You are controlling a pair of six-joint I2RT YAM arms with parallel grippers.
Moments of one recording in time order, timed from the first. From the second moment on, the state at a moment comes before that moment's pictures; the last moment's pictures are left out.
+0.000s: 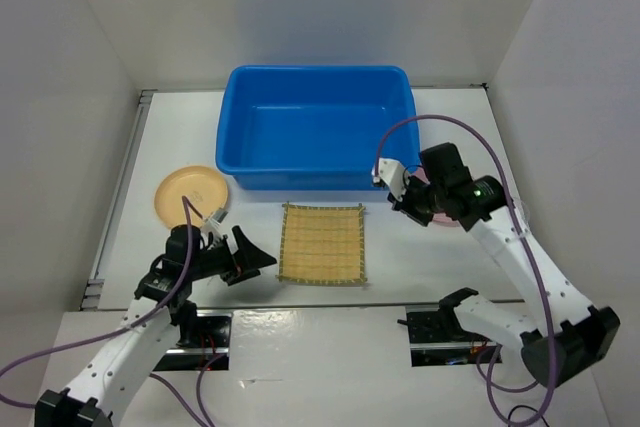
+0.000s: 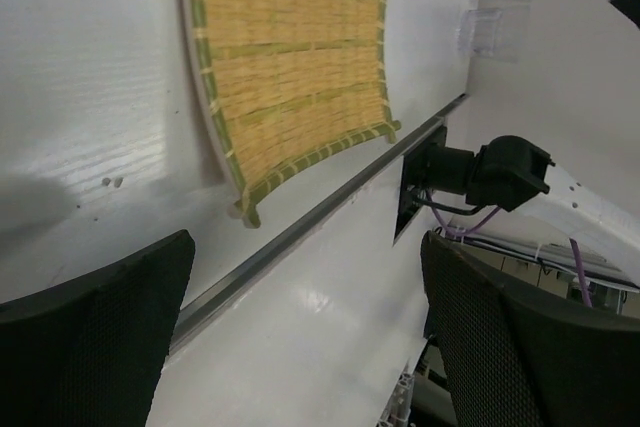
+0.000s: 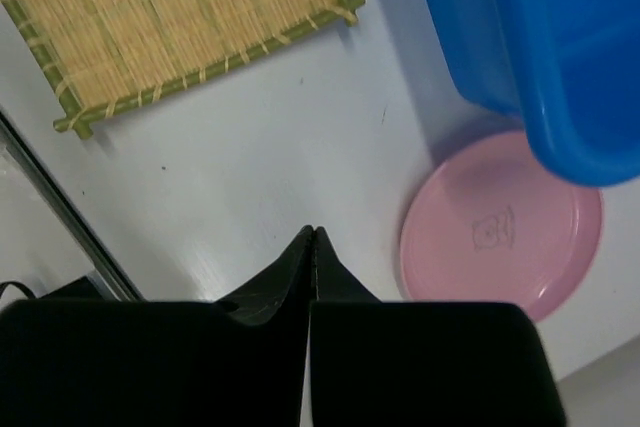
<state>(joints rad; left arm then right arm) -0.26 0.51 0.16 -0.26 0.67 -0.92 0.40 0.99 1.04 -0.99 -0.23 -0.69</state>
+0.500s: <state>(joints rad) -0.30 0.61 0.23 -0.28 0.59 -0.92 0.69 1.12 0.86 -0.79 -0.26 -0.66</state>
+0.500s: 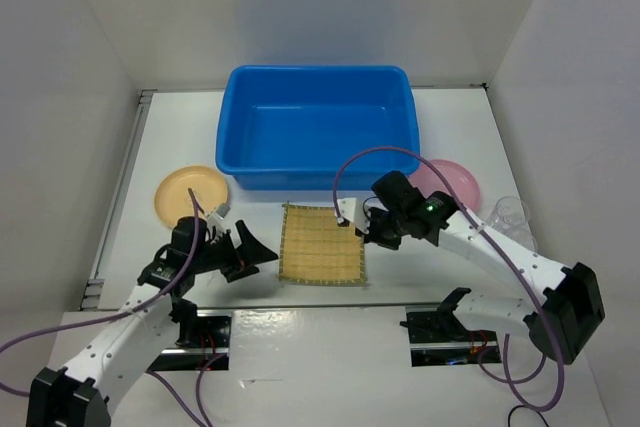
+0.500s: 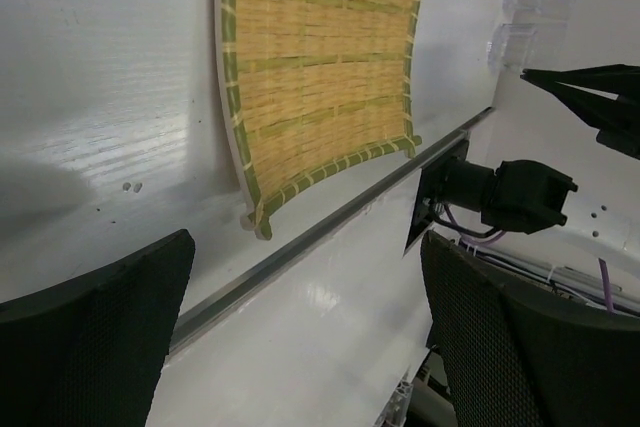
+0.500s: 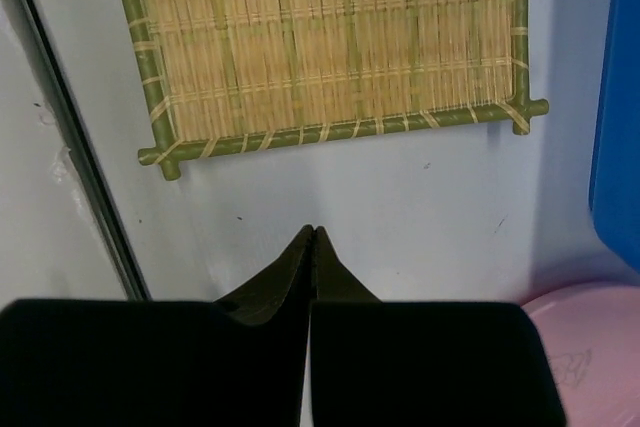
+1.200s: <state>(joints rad) -0.31 1.12 0.41 -0.20 0.59 -0.76 0.76 1.33 0.80 -0.62 -0.15 -0.79</state>
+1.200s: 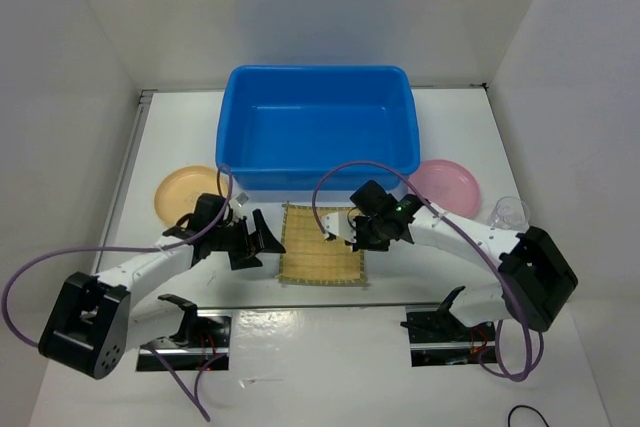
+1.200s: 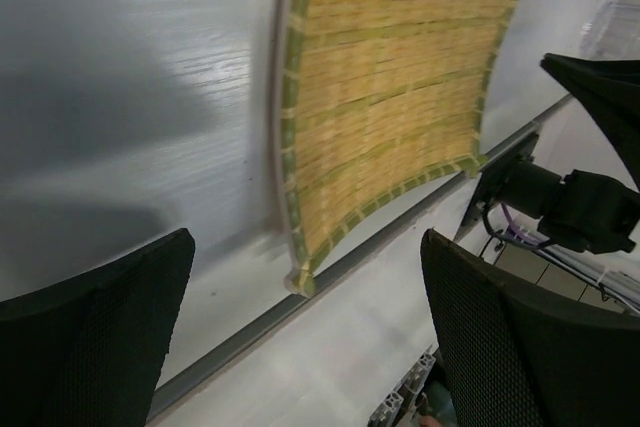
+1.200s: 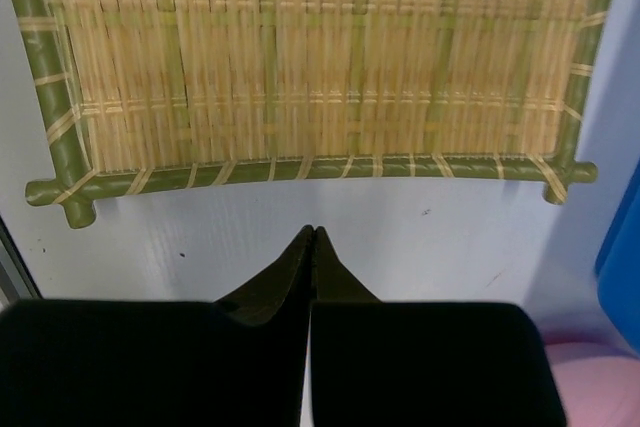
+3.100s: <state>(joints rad) -0.60 1.35 0.53 -0.05 0.71 -0.73 0.83 1.56 0.88 -0.65 -0.14 -0.63</state>
